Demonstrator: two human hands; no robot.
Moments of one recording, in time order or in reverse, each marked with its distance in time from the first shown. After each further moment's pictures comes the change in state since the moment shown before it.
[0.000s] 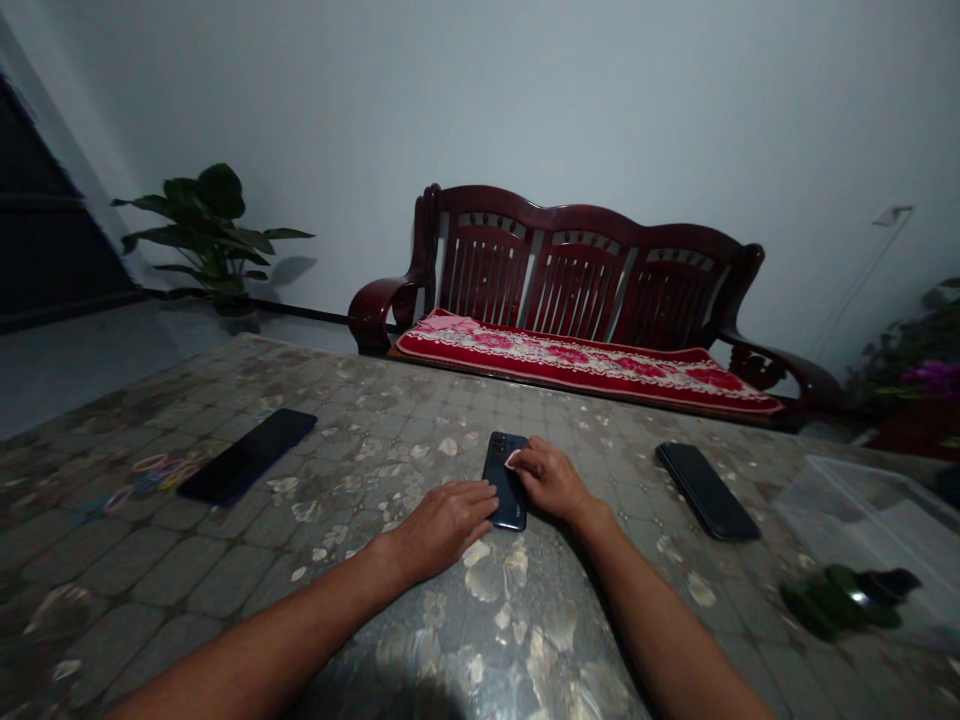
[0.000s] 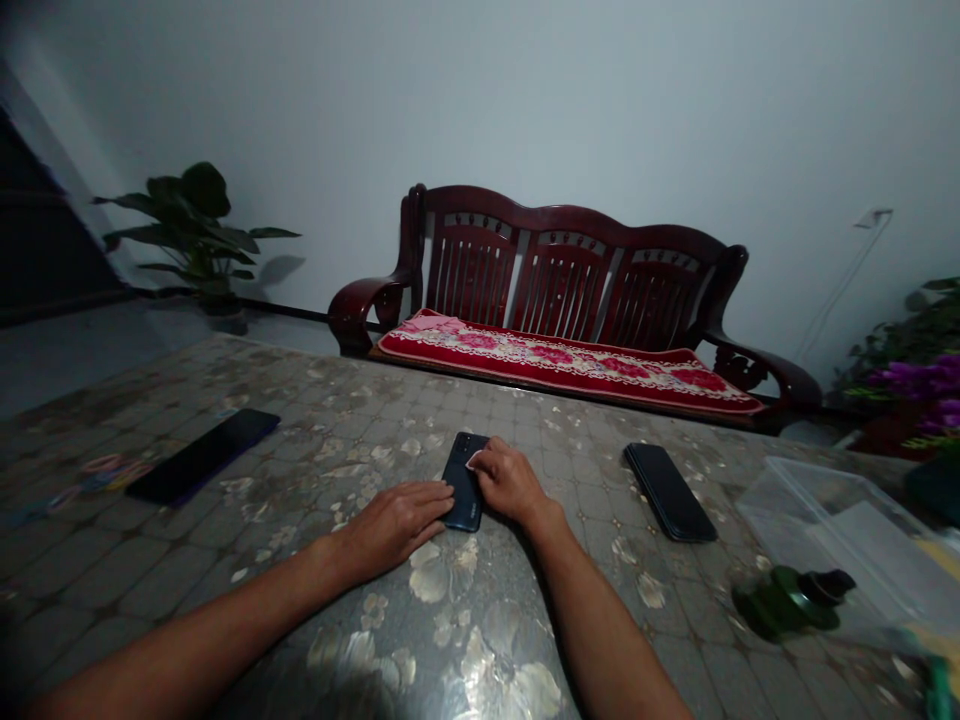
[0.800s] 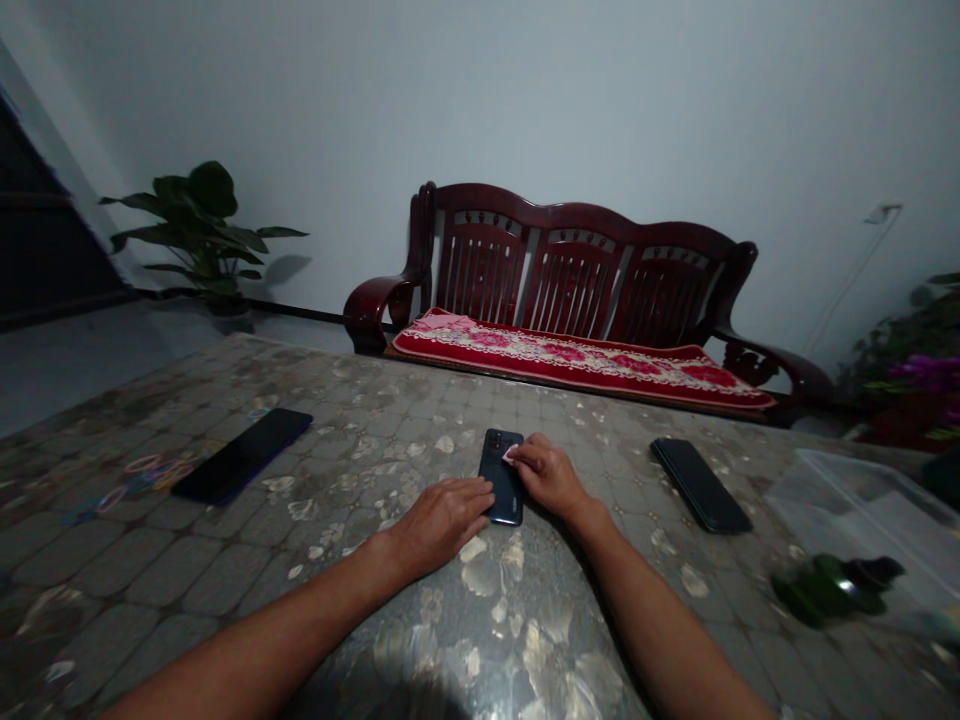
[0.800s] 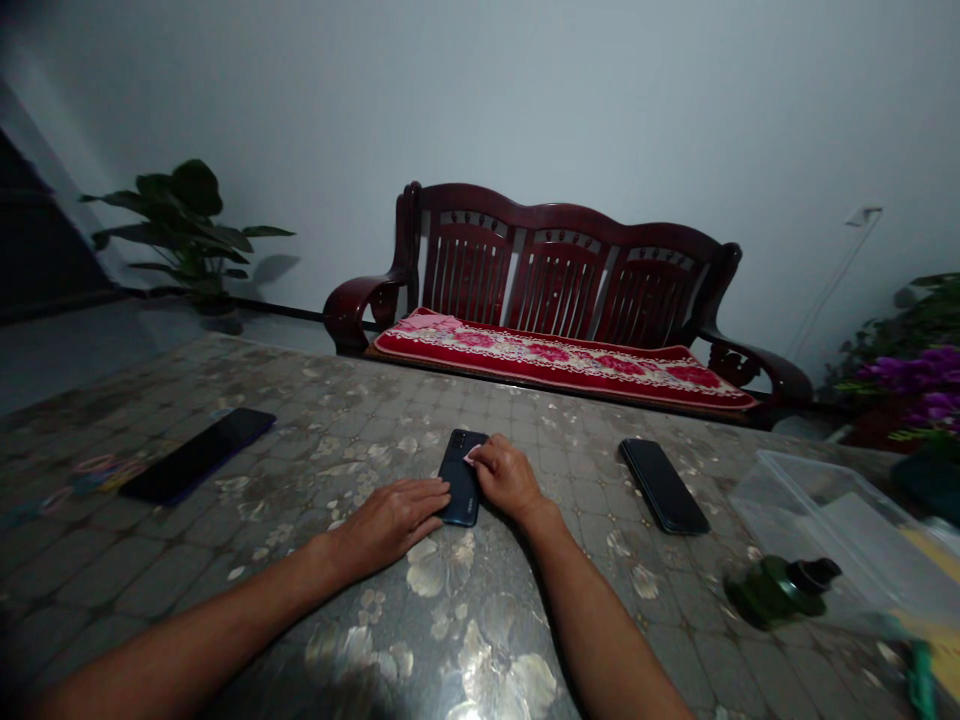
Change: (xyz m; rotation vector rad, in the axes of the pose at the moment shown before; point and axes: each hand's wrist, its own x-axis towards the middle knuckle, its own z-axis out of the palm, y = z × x) left_hand 0.000 0.001 0.001 0.003 -0.029 -0.036; right_hand -0.002 -0.001 0.004 0.052 0.097 0.057
